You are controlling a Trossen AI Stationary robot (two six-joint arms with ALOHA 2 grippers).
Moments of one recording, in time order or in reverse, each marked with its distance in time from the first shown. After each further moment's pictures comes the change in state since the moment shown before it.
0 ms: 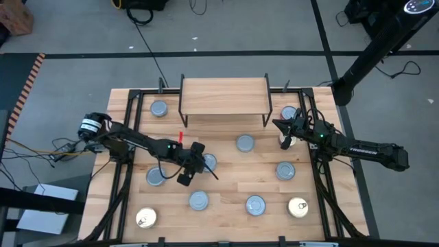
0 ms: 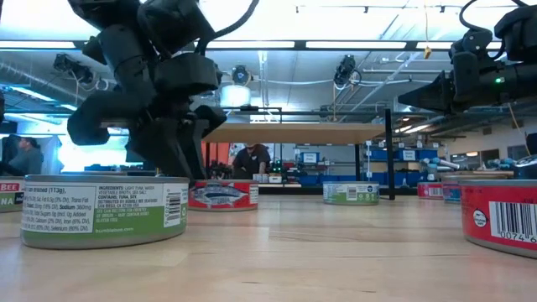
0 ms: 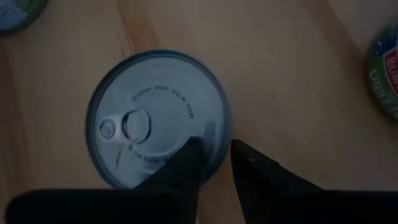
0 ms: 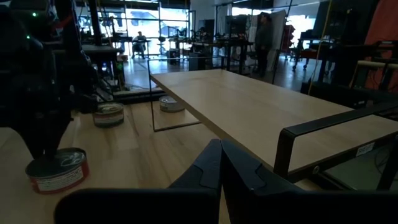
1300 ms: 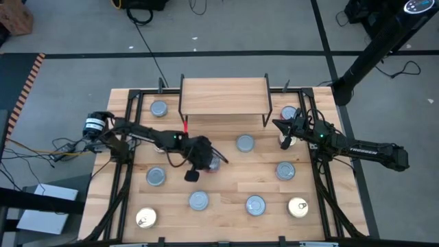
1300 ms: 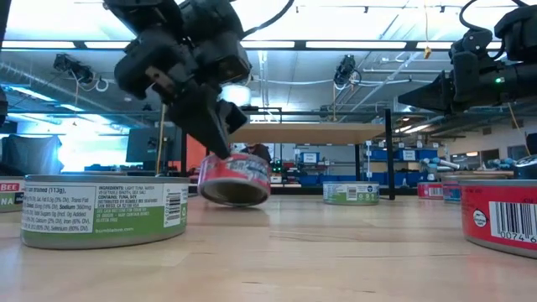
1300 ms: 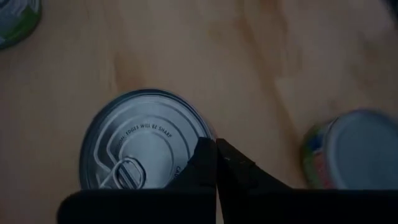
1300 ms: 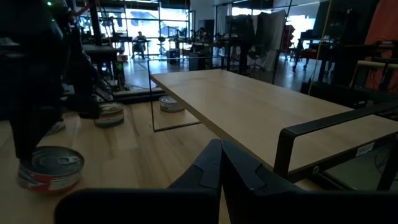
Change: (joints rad) left arm 0.128 0.026 0.124 0.007 0.331 -0.166; right arm 0.000 0.000 0.000 0.000 0.000 0.000
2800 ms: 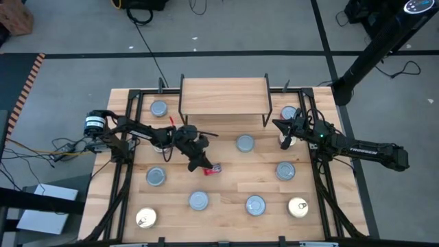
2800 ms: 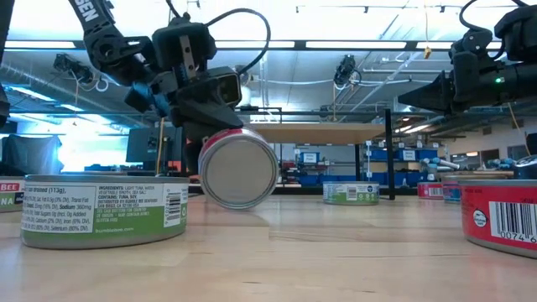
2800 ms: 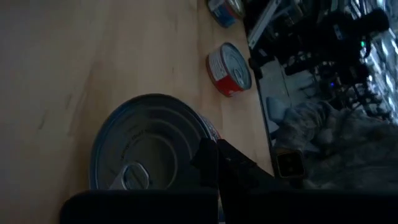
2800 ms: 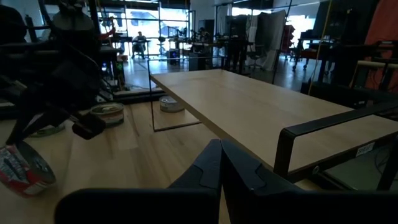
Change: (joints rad) left arm 0.143 -0.003 -0.286 0.698 0.332 -0.743; right arm 0.000 0.000 0.000 0.000 0.000 0.000
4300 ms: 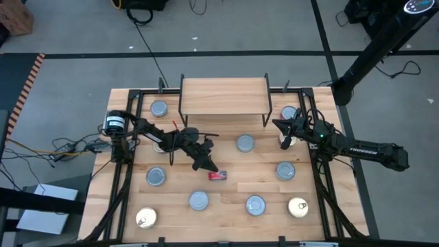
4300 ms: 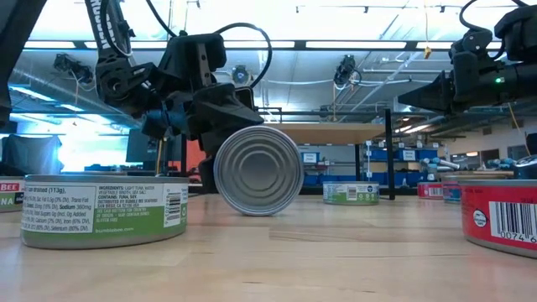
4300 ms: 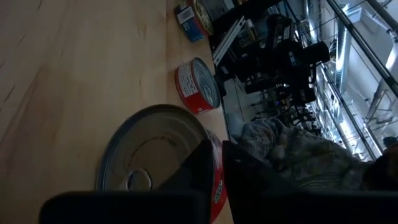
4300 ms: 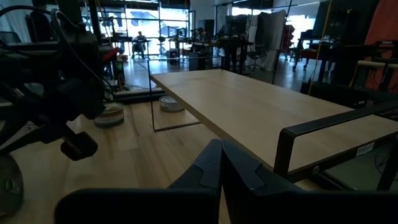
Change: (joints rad) left arm -0.007 0.226 0.000 0.439 0.109 -0.237; right arm 0.000 0.000 0.000 0.000 0.000 0.000
